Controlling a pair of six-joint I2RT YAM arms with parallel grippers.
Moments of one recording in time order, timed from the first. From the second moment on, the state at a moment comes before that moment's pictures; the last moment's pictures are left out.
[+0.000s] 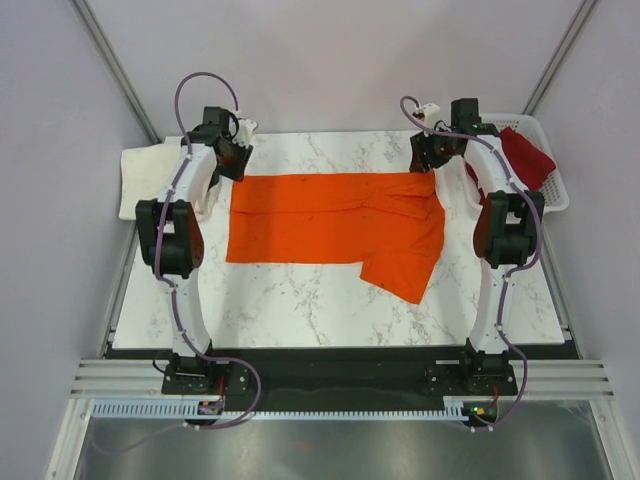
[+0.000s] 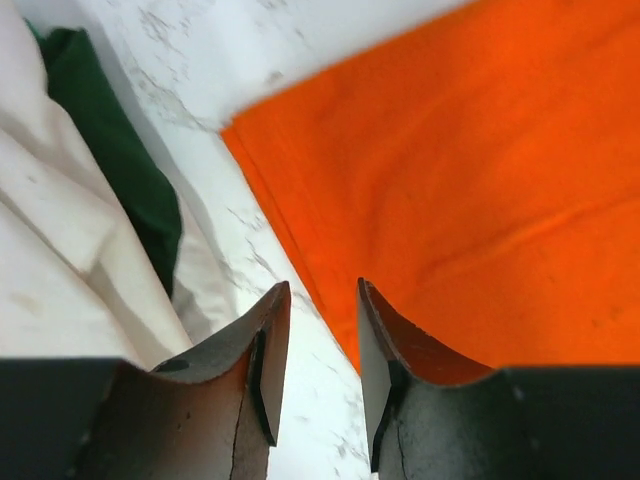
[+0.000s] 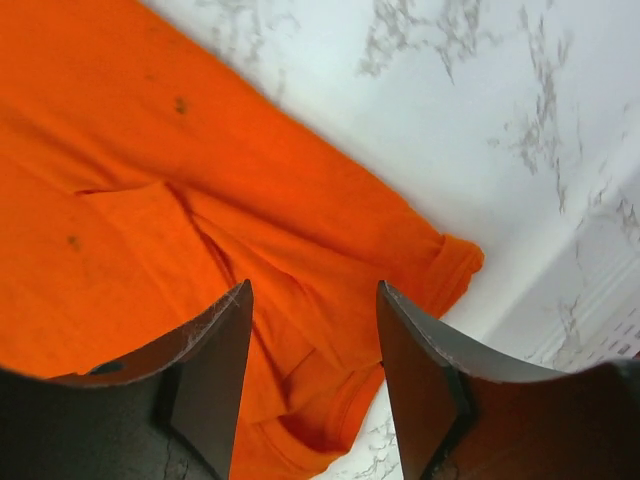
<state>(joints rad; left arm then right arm) -0.07 2.18 1.97 -0.77 0.07 0.36 0.00 2.27 2.06 -0.72 -0.46 -0.43</state>
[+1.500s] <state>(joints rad) -0.09 2.09 1.56 -0.76 0.19 0.35 0.19 2.47 2.19 -0.90 -0.56 -0.61</state>
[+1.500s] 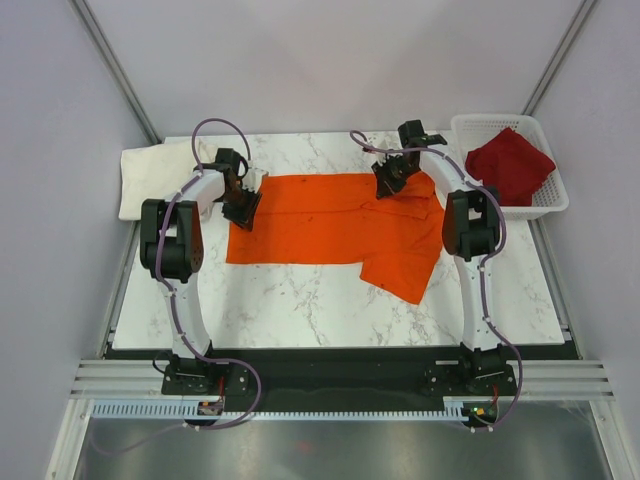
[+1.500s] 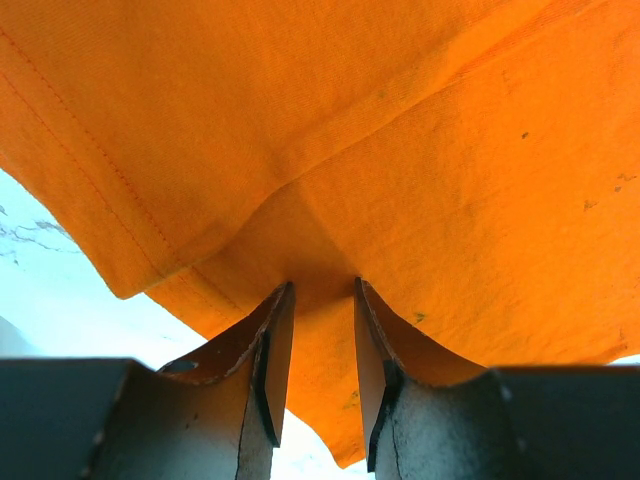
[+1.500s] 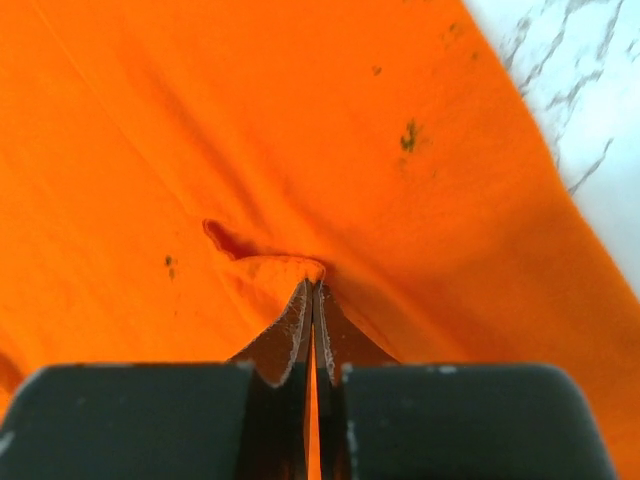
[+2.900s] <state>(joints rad) -0.09 2.13 1.76 -0.80 0.19 0.35 0.07 2.09 1.78 -0.83 -0.54 -0.42</state>
